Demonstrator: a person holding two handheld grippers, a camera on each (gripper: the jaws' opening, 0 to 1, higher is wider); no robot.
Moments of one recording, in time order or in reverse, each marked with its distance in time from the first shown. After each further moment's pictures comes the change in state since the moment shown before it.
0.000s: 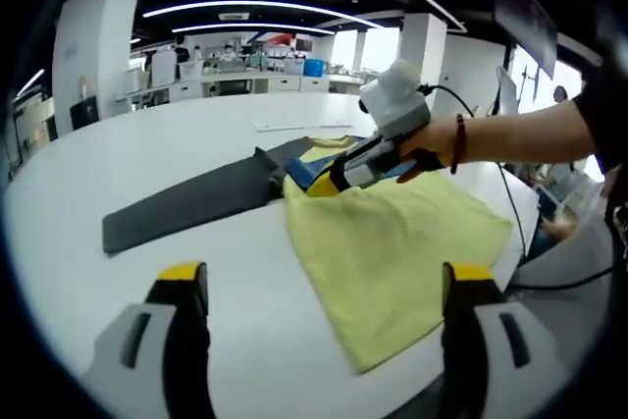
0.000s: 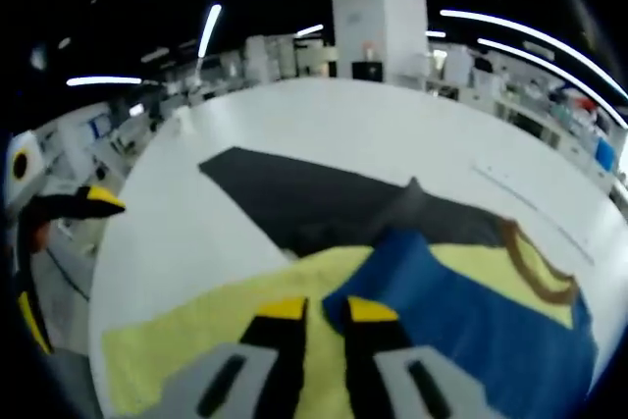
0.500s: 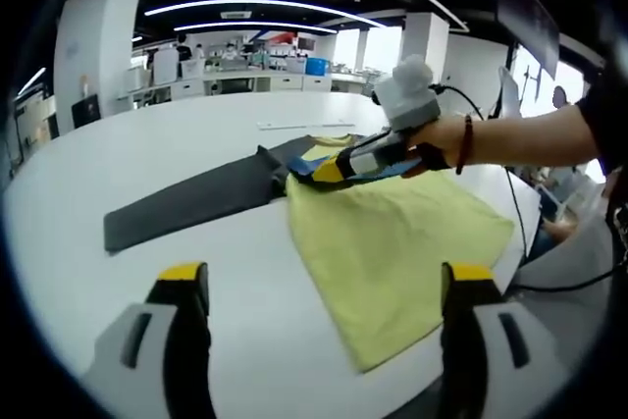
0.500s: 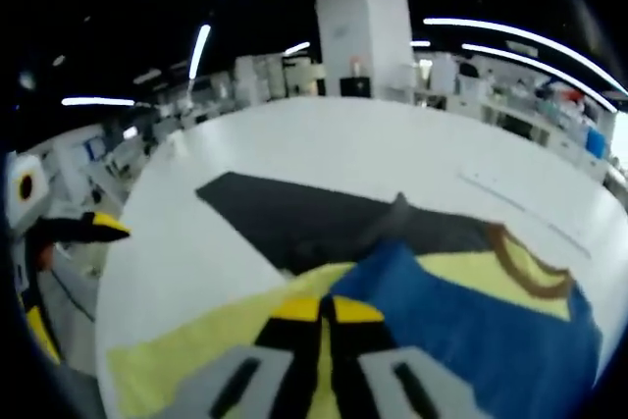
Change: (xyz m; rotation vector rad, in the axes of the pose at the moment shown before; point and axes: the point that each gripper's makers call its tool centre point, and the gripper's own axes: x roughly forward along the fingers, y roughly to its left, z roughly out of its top) left arm 0.000 0.001 0.000 -0.005 0.003 0.009; right arm -0.024 0.000 0.019 0.064 -0.123 -0.017
